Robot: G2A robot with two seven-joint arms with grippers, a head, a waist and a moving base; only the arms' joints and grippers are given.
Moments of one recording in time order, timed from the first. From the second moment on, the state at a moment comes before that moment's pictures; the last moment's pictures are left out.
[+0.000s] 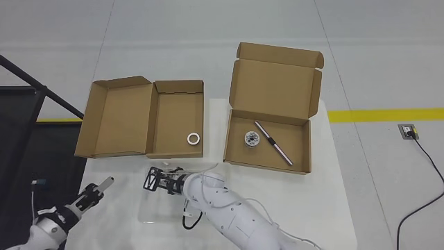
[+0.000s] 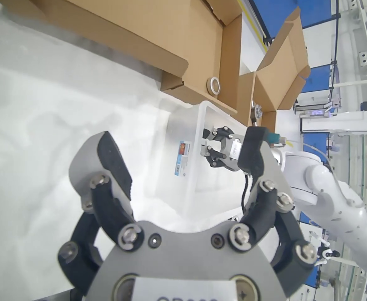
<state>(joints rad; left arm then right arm) 1.64 -1.02 -1.96 -1.68 0.10 -0.27 -0.66 -0.43 -1.99 0.54 -0.30 -1.52 -0.31 0.09</state>
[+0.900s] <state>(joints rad) 1.62 -1.02 -1.90 -1.68 0.08 -0.24 -0.65 -0.42 -1.99 0.54 -0.30 -1.54 -0.40 0.00</state>
